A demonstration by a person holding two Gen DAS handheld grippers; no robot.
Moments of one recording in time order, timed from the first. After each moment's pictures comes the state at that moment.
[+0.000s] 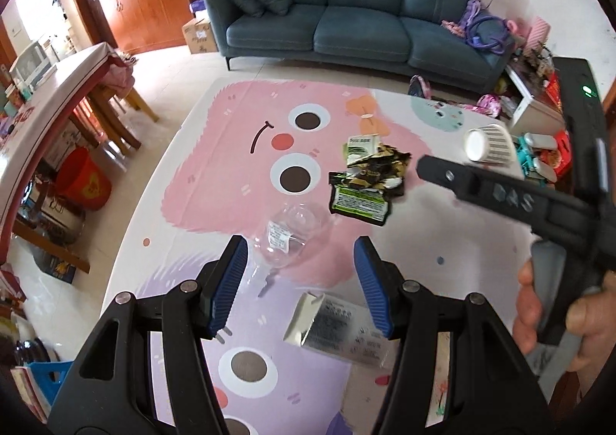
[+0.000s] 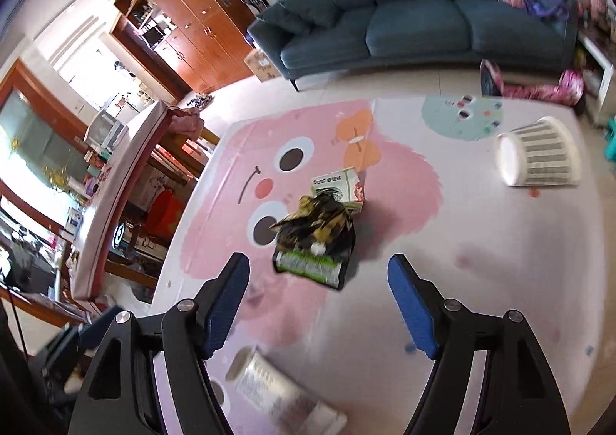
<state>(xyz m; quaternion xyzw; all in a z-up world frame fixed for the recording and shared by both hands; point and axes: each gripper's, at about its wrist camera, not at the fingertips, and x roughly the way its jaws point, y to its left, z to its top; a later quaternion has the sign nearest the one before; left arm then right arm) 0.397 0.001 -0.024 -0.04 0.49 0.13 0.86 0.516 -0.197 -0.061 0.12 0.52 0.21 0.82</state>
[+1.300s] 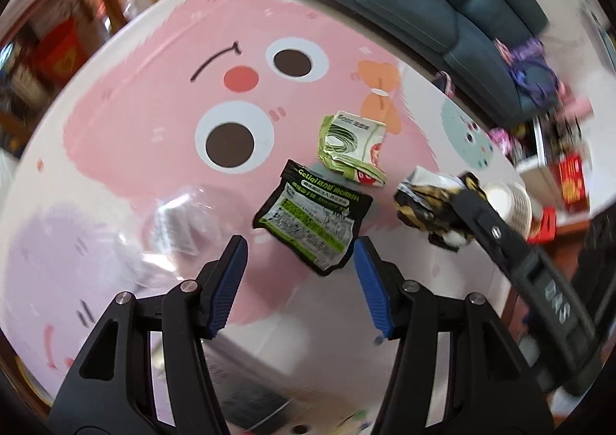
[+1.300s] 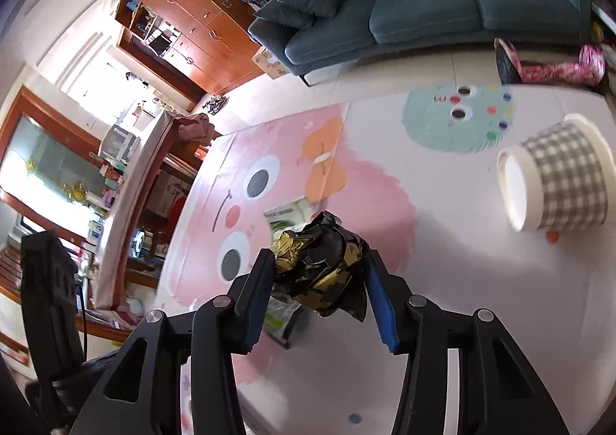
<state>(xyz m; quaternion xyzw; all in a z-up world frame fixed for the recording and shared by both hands) 0.506 0.009 -0.131 -0.27 0.55 0.18 0.77 0.584 -0.226 -0.135 0.16 0.52 0.24 0.80</state>
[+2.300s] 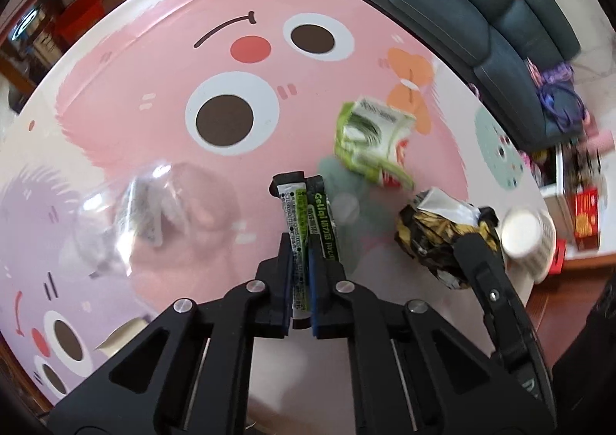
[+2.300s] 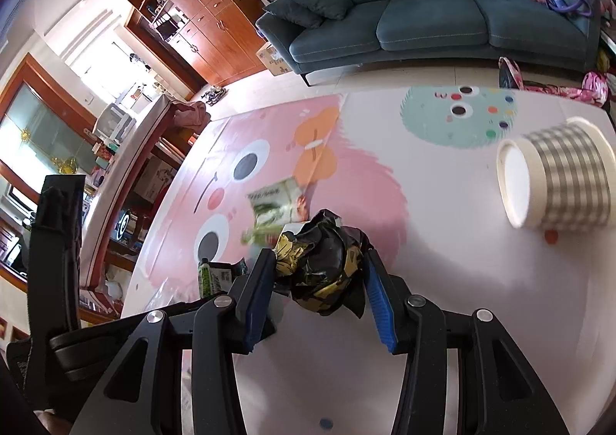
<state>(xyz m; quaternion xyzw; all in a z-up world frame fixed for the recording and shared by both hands) 0.514 -0.014 -0.167 -0.28 0.56 0.22 0.75 0.571 -0.228 -0.153 0.12 0.51 0.24 0.81</state>
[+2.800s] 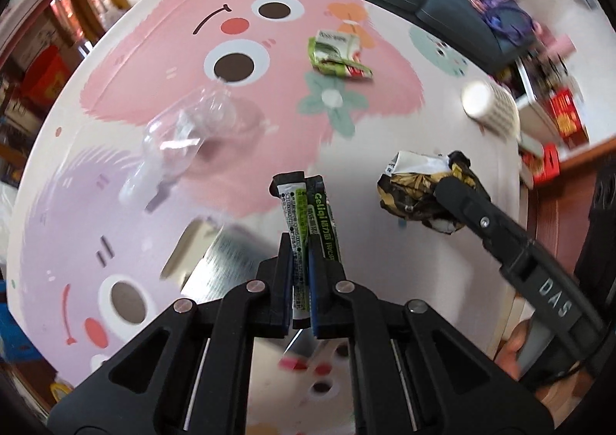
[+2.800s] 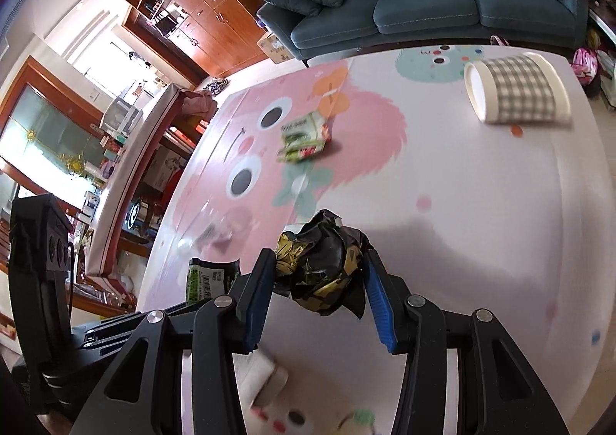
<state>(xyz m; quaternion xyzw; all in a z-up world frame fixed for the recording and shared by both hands) 0.406 -0.040 -0.122 -0.18 0.59 0.11 0.78 0.473 -0.244 -0.130 0.13 0.54 0.24 0.80</state>
